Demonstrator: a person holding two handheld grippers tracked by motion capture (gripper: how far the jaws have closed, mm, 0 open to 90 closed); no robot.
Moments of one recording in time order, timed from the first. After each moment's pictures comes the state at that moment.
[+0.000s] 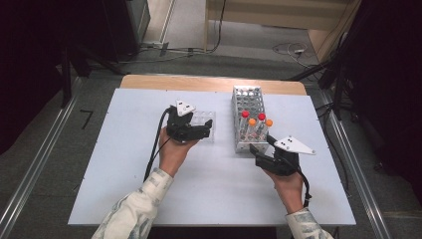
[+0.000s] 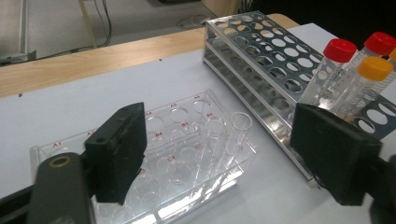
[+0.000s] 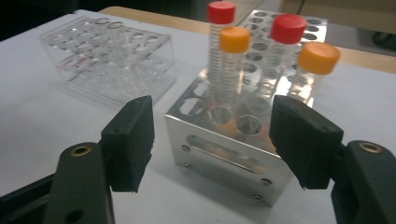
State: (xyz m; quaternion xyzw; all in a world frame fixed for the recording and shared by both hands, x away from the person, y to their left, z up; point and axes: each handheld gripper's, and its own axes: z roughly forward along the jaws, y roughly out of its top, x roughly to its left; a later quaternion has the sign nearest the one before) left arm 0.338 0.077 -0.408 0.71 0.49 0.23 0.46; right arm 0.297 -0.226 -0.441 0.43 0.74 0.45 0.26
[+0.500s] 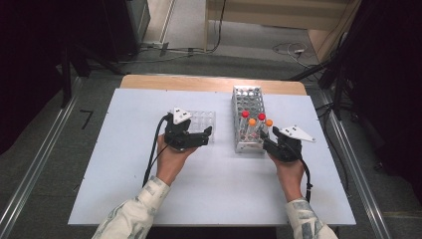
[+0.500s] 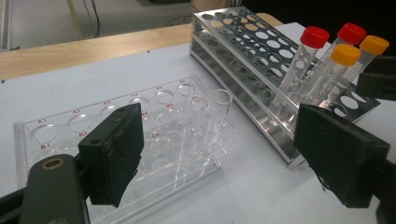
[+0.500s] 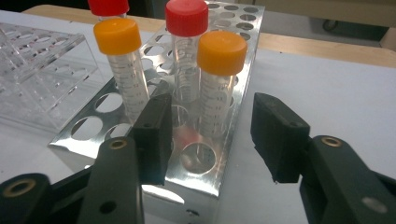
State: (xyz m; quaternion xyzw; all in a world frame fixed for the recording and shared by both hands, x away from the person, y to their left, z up) left arm 0.323 0.078 -0.417 0.71 0.48 0.22 0.47; right arm 0.342 -0.241 -0.455 0.47 0.71 0.43 0.29
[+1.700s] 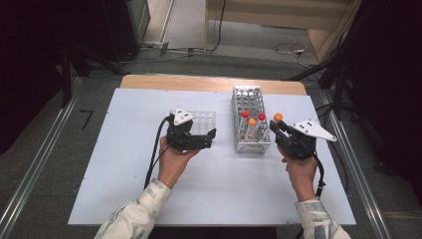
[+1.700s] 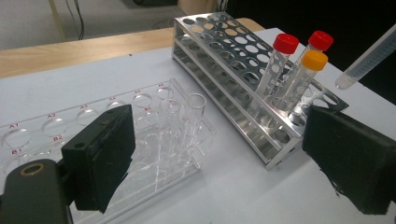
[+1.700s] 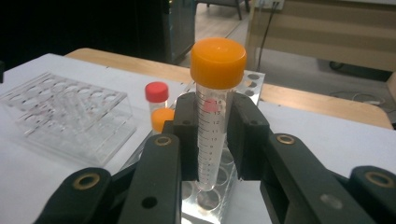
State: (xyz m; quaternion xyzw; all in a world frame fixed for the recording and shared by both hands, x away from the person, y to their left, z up) left arm 0.317 0.073 -0.411 0.71 0.47 0.20 0.49; right arm 0.313 -0.248 -0.398 0.43 0.70 0.48 0.30
